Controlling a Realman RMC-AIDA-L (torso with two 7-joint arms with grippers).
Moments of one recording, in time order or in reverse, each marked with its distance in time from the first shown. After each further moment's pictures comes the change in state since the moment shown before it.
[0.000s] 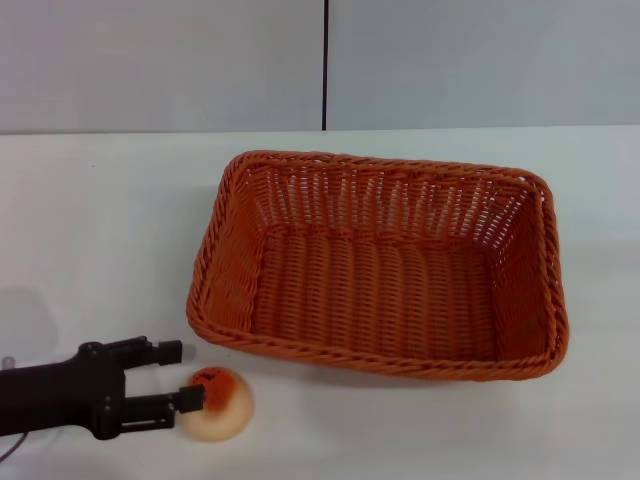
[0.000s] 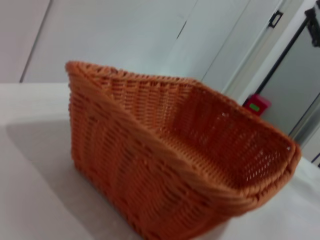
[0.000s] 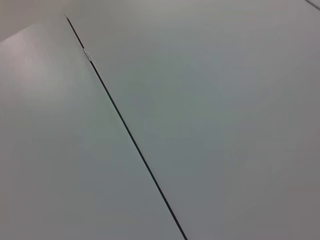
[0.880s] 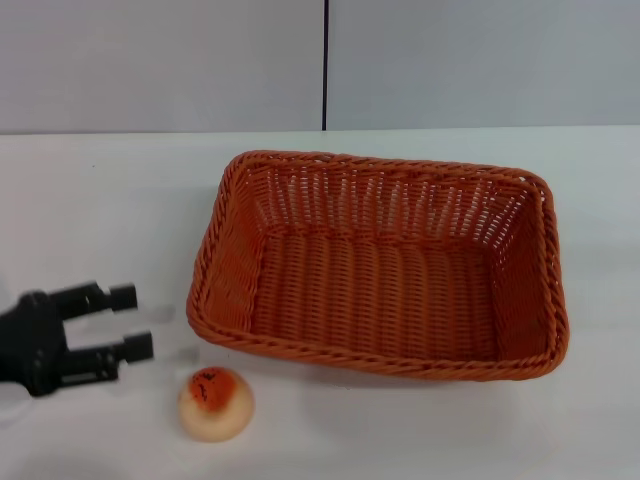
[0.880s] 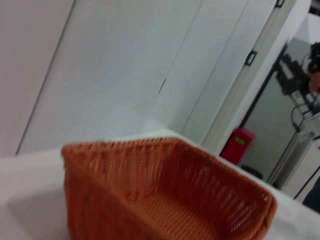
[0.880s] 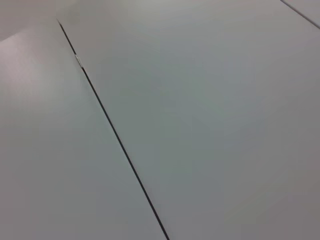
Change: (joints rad) left arm 0.001 0.107 0.043 -0.011 -0.223 -0.145 -0.009; right arm 0.004 -0.005 0.022 -0.003 0.009 0.015 0.000
